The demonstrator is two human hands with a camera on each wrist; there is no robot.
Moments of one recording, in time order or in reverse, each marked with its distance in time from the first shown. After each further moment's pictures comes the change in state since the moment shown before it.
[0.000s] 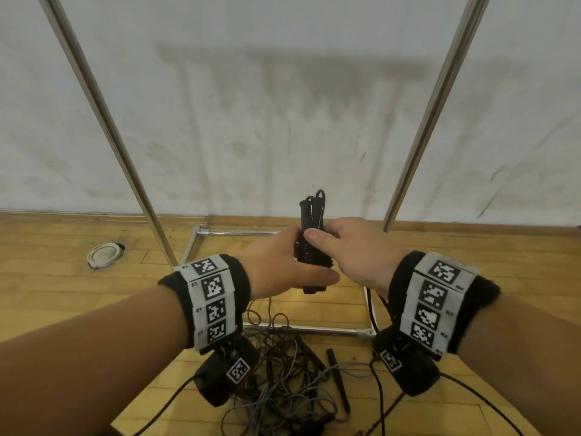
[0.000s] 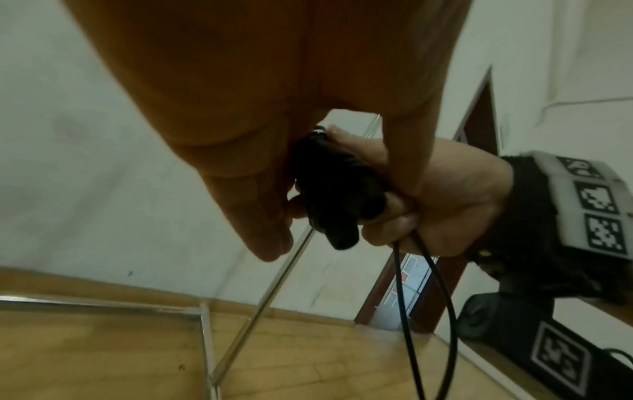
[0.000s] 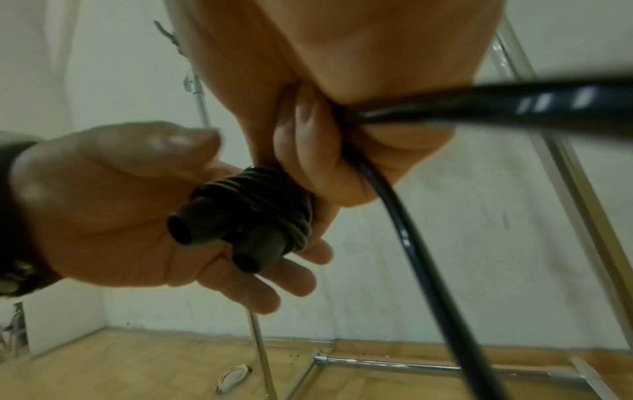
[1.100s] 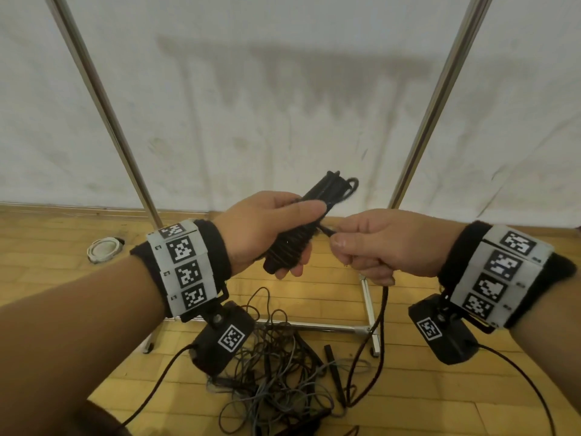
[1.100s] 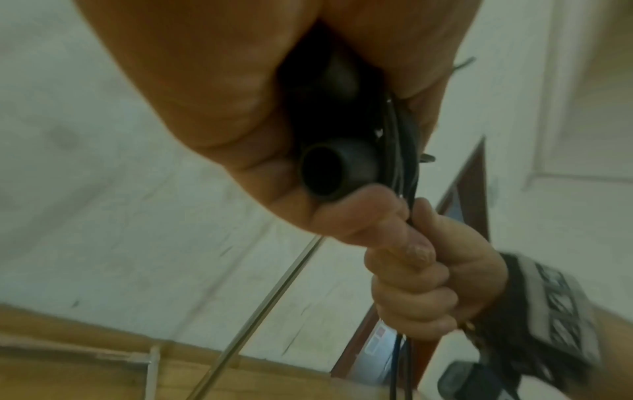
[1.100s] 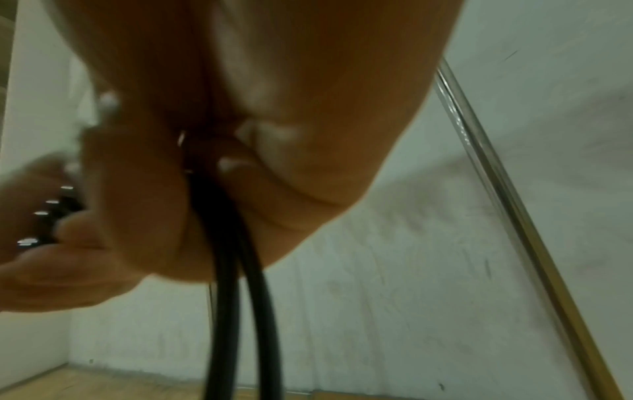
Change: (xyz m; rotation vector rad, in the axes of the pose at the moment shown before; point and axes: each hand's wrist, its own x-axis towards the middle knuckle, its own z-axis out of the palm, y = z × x) left_hand -0.006 0.009 -0.036 -0.586 -0.112 0.144; right_hand -0.022 -0.009 -0.060 0.312 -0.611 -0.096
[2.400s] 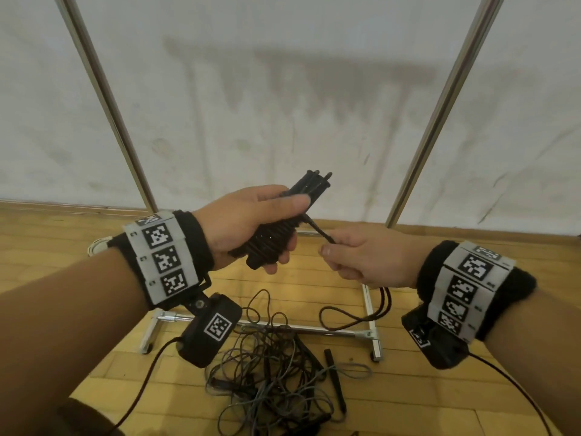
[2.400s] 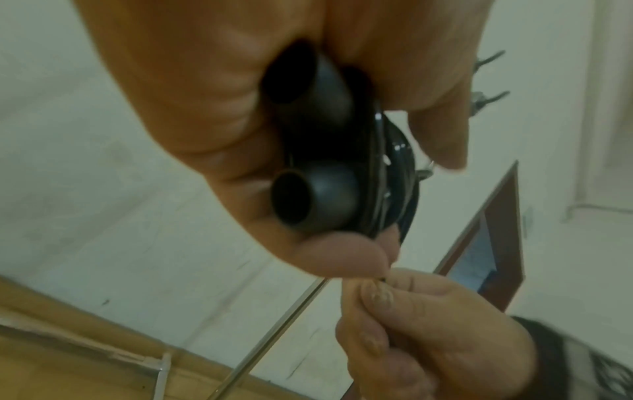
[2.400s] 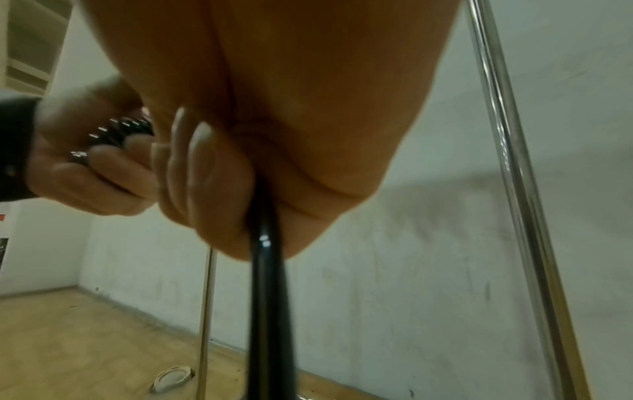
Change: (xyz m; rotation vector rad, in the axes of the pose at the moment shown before) left_hand -0.007 0.004 -0.028 -0.044 -0.016 -0.038; right_hand 0.023 0.003 0.017 -0.298 0.166 0.147
